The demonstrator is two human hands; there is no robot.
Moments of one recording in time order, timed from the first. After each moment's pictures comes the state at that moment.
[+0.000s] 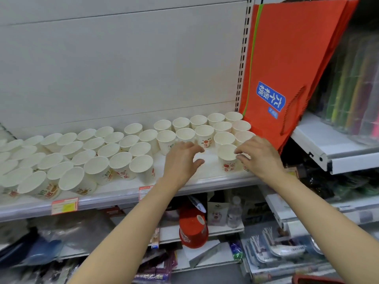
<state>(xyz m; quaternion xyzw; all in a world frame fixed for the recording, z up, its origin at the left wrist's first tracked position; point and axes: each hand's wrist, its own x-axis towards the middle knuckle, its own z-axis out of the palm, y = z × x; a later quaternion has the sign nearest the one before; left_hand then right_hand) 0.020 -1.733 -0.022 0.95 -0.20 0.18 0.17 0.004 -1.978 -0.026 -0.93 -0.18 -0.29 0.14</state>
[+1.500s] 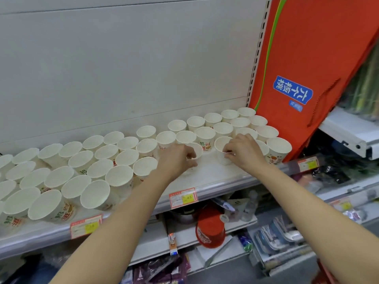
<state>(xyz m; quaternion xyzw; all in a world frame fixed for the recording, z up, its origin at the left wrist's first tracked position) 0.077 -1.621 -0.021 0.96 -0.25 0.05 0.15 0.045 -1.856 -0.031 -0.98 -0.10 -0.16 0.06</state>
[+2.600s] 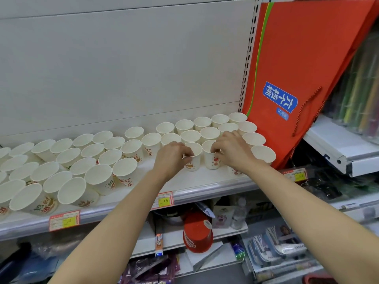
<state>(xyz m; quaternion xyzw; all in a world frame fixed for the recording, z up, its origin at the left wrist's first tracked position) 0.081 -1.675 -0.034 0.95 -0.24 0.13 0.15 0.061 -1.895 -0.014 -0.97 -0.19 -0.14 0.07</state>
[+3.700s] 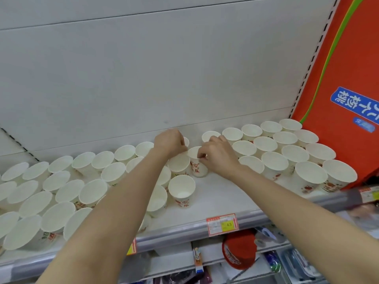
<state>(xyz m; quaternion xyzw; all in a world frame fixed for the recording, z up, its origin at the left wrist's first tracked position) 0.208 -1.529 0.008 0.99 -0.10 -0.01 0.07 0.142 -1.699 -0.016 -0.96 -0.20 -0.16 0.11</state>
